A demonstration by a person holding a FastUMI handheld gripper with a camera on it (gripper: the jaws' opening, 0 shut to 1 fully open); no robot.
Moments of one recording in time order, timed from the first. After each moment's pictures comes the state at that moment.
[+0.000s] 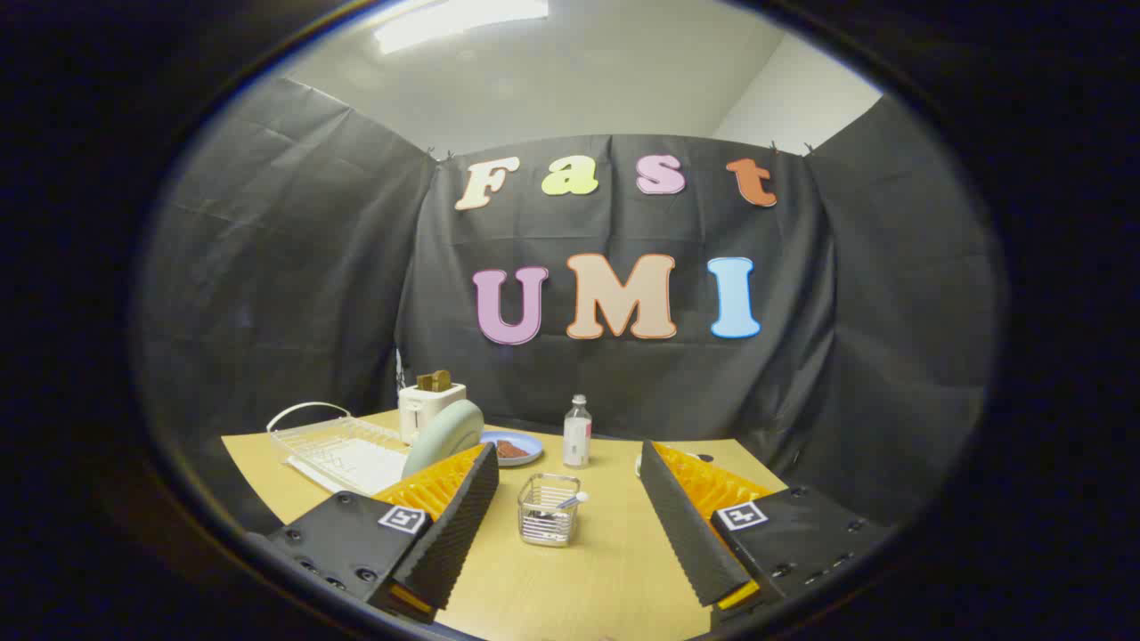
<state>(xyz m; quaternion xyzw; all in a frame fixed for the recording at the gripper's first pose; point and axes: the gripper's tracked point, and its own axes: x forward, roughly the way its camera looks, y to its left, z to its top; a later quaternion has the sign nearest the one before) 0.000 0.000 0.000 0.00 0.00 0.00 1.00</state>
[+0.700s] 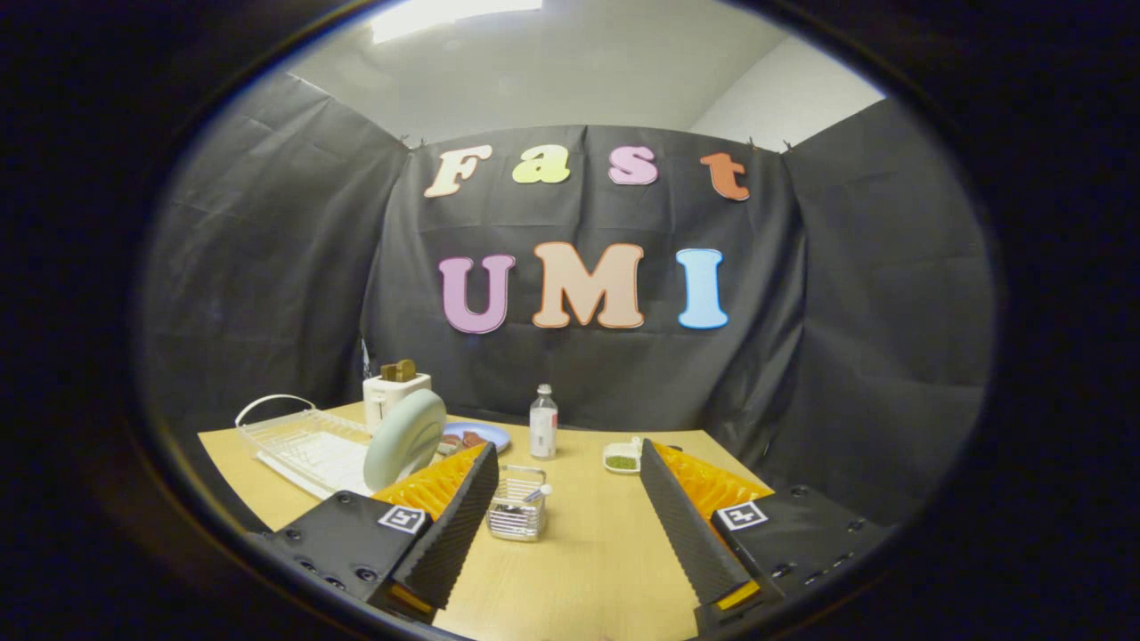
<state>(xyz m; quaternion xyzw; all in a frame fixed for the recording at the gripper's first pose) 0.005 -0.026 -0.009 0.00 0.02 -0.06 1.00</state>
